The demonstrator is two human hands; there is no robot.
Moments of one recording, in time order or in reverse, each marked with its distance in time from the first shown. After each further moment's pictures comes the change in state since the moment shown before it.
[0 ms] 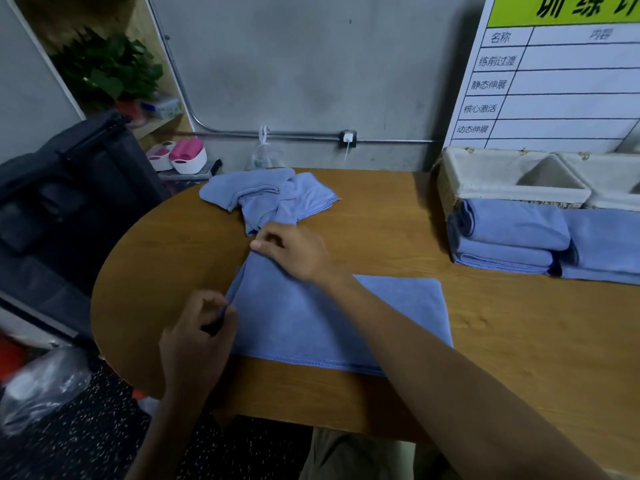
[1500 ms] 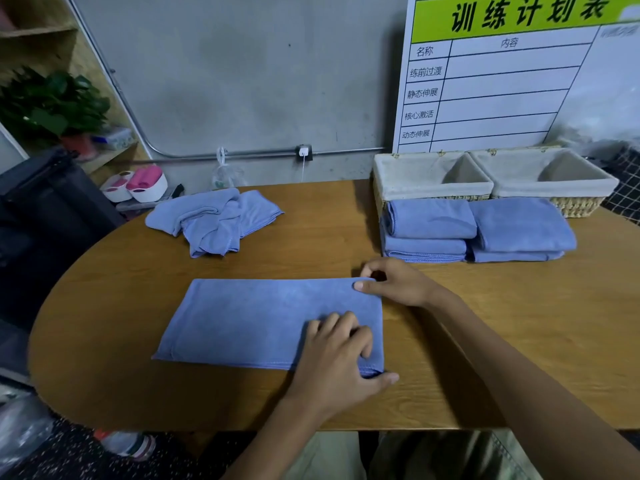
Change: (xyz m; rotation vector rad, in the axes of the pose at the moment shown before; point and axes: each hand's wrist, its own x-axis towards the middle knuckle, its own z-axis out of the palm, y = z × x) left_hand -0.078 0.157 0.143 0.165 -0.510 0.638; right_hand -0.167 0.140 -0.168 0.025 -0.099 0.190
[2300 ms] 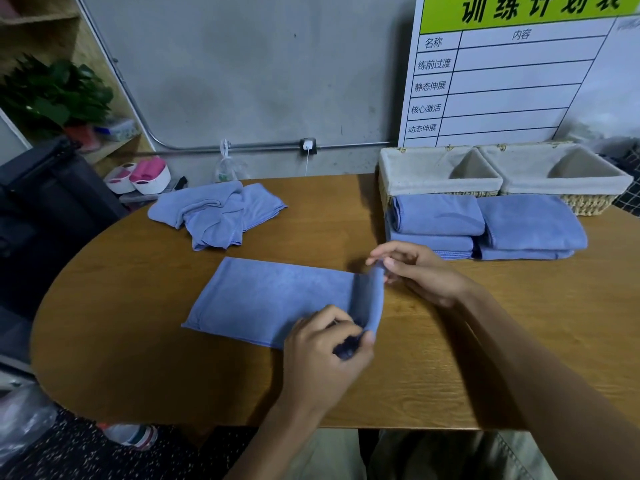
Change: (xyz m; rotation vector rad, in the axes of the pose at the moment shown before) left_hand -0.004 0.003 -0.021 -0.353 0.378 -0.144; right_hand -0.017 0.008 -0.014 0.751 0.015 -0.047
